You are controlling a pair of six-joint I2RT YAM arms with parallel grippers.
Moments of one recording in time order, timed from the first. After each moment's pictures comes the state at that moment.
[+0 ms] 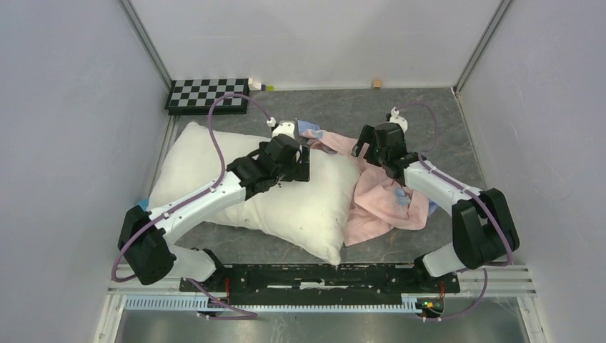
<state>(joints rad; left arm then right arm) -0.80 1.36 1.12 -0.52 -0.37 -0.53 0.38 1.47 0.89 -0.08 0.21 0.64</state>
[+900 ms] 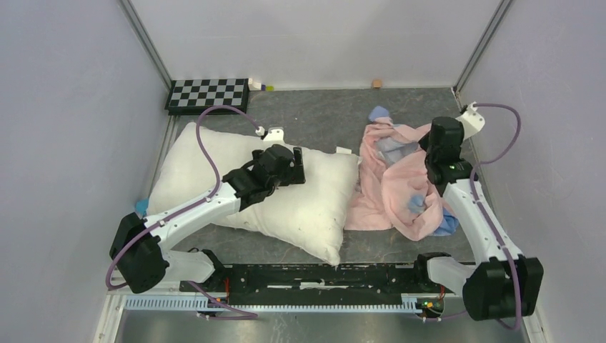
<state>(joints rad) -0.80 1.28 0.95 -0.38 -0.45 -0.62 0.09 1.16 0.88 -0.22 0.49 0.65</state>
